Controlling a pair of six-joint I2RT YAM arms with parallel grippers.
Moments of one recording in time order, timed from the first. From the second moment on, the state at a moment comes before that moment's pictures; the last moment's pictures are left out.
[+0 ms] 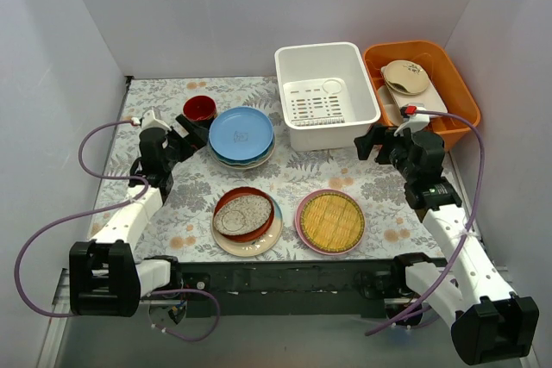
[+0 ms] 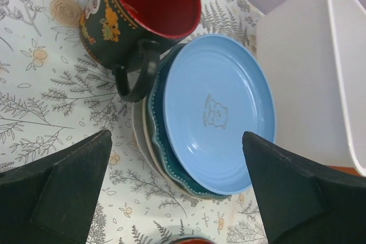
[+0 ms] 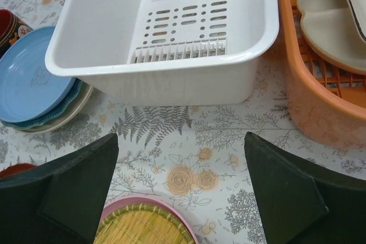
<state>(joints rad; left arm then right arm) -0.05 1.18 0.64 0.18 0.08 -0.66 0.19 0.87 0.68 -0.07 -0.12 0.26</state>
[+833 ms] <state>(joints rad) -0.05 1.12 0.72 0.06 0.47 -0.56 0.19 0.83 0.73 -0.31 -0.26 0.27</state>
